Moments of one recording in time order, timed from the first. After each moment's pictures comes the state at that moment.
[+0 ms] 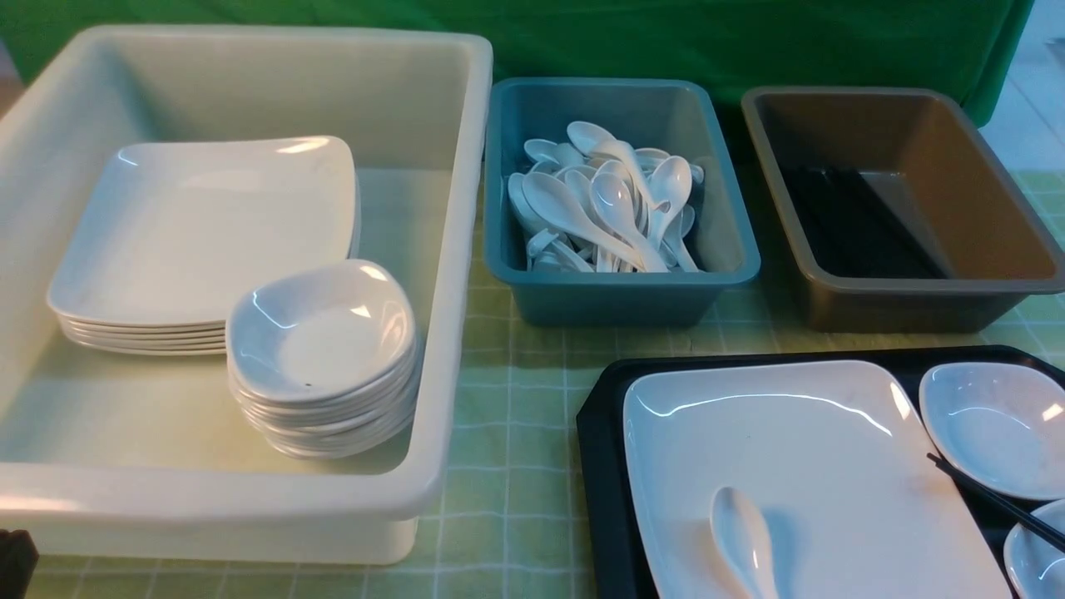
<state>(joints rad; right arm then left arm) 0.06 0.31 -0.60 -0.06 0.62 0.33 0.02 0.00 0.01 -0.01 0.23 -0.05</state>
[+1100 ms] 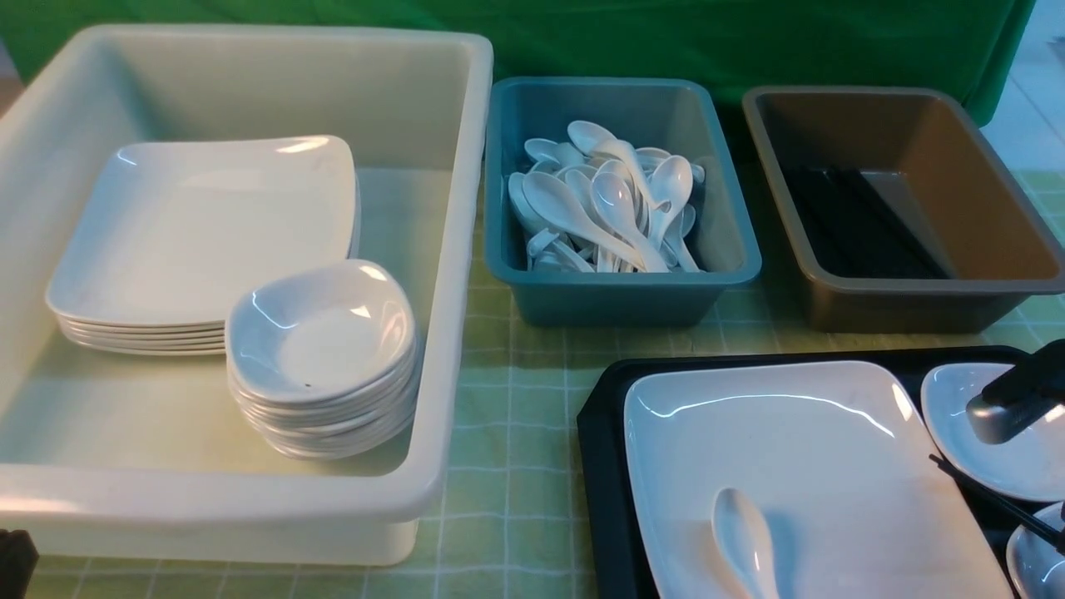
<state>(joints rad) 0.04 1.61 -0.93 -0.25 1.10 -0.32 0.02 0.00 0.01 0.00 0.23 -0.05</state>
